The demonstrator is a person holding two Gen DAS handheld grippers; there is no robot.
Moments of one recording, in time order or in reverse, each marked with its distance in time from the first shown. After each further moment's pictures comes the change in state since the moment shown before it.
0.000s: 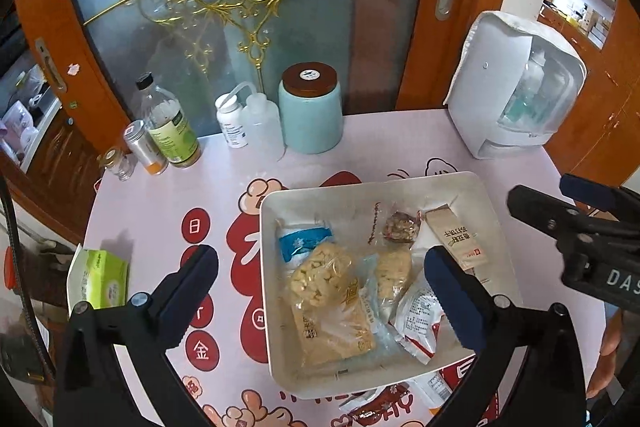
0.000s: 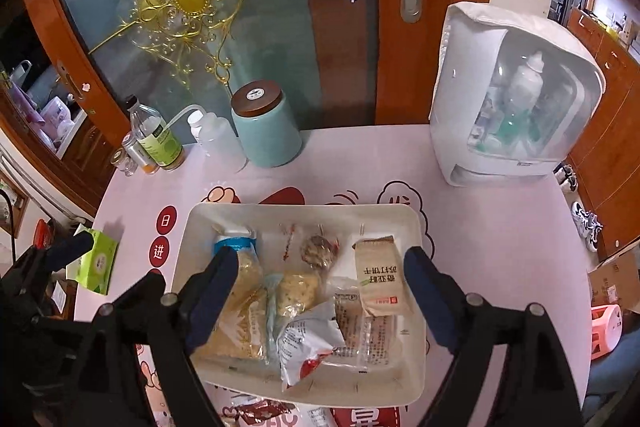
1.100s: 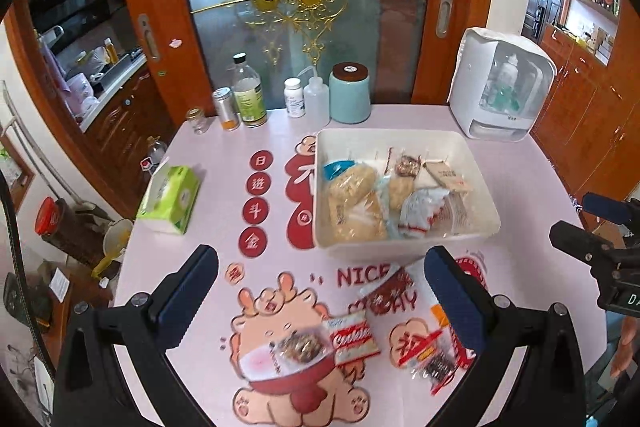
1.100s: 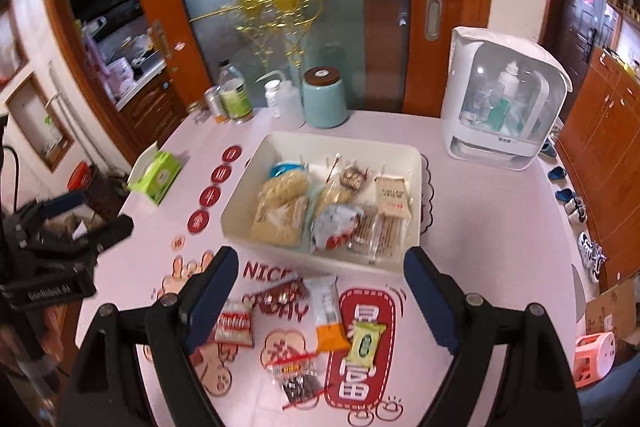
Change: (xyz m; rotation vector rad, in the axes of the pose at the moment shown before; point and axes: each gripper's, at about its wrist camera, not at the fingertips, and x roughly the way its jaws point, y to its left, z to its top) left arm -0.183 0.003 -0.169 -0.078 -0.100 0.118; right arm -0.151 0.009 -0.158 -0.191 -0.058 0.113
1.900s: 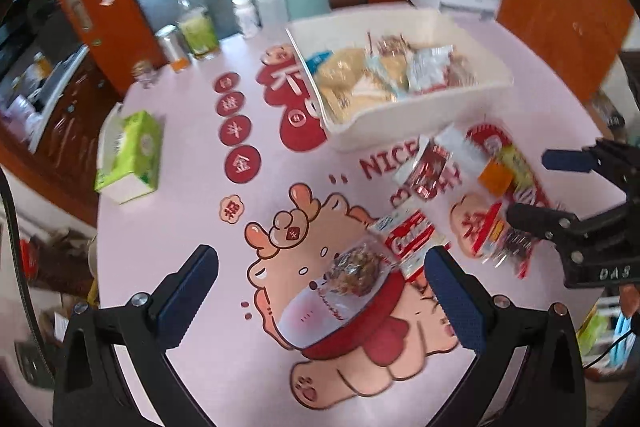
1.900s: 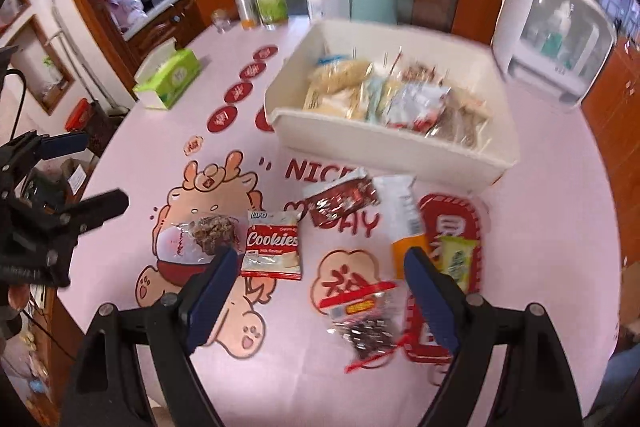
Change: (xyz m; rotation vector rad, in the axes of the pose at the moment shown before) left arm 0.107 0.057 -0.095 0.286 0.194 -0.148; right arm 0.113 0.095 -0.096 0.013 0.224 0.007
